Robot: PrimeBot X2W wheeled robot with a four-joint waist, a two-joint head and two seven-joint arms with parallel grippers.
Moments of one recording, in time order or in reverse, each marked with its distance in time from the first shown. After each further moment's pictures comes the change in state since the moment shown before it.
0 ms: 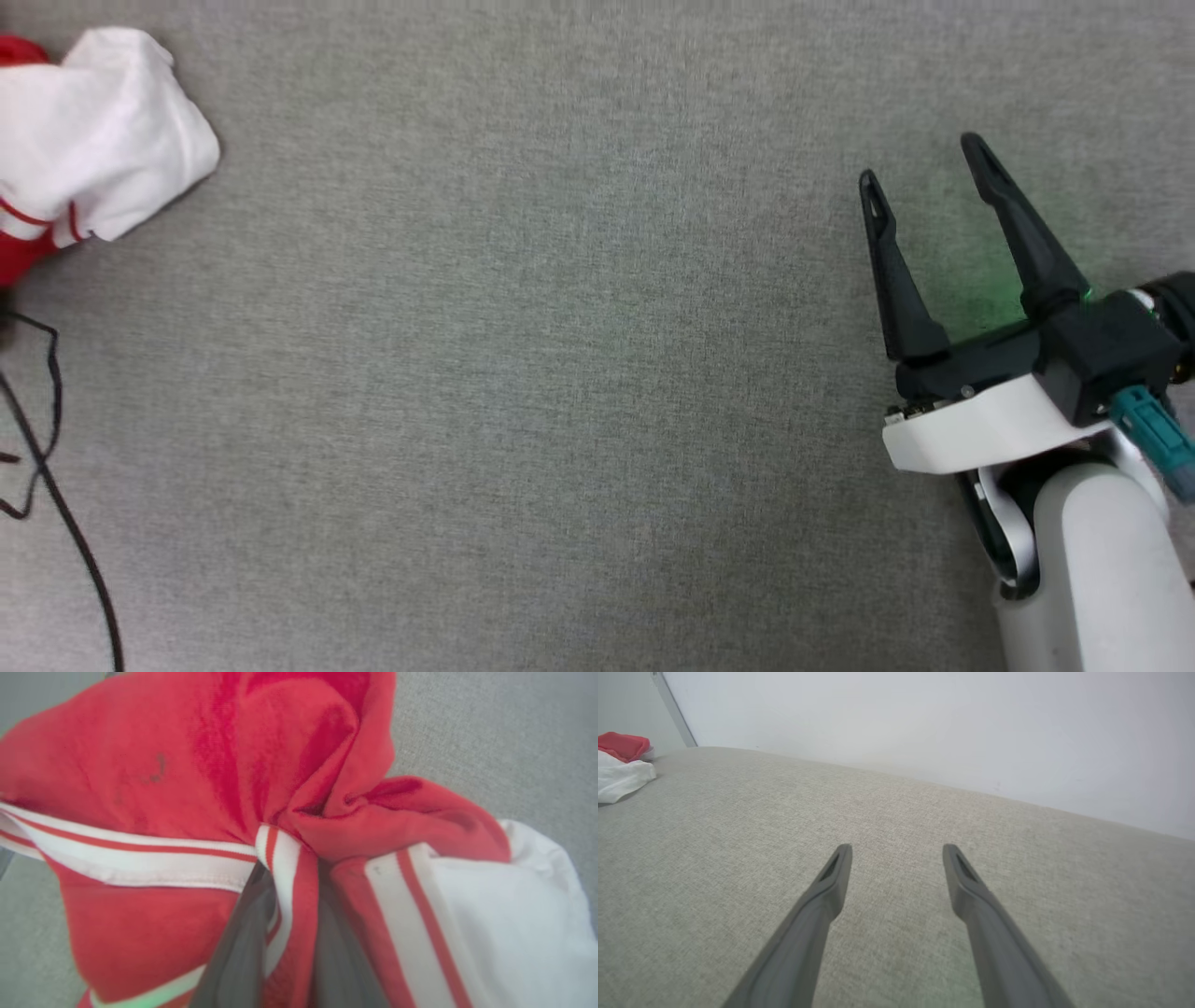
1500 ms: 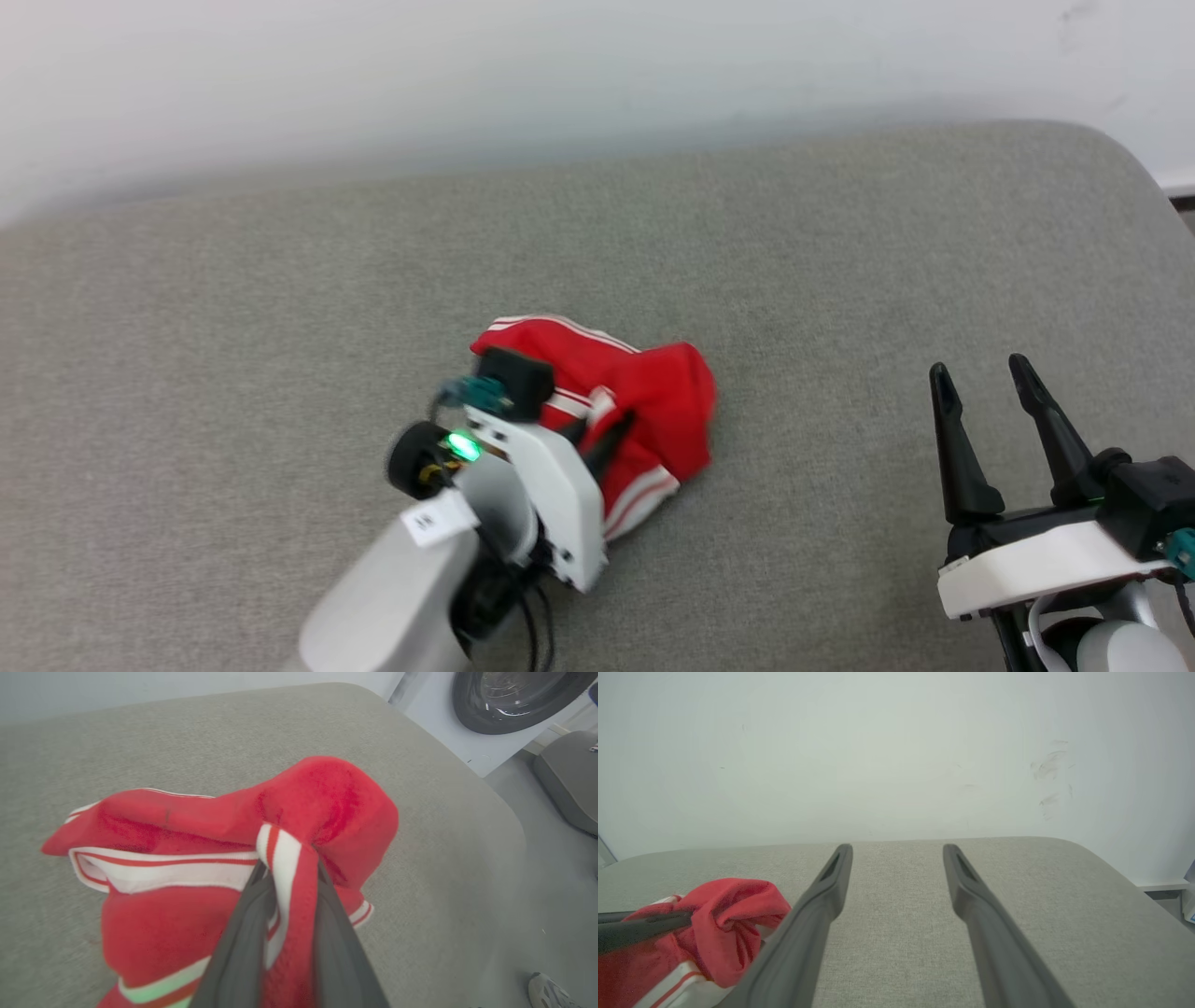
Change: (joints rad) left arm 0.515 -0.444 -0.466 -0.524 0.212 0.013 -0.347; right arm 0.303 -0.001 -0.132 0.086 0.218 0.000 -0.052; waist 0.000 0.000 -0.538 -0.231
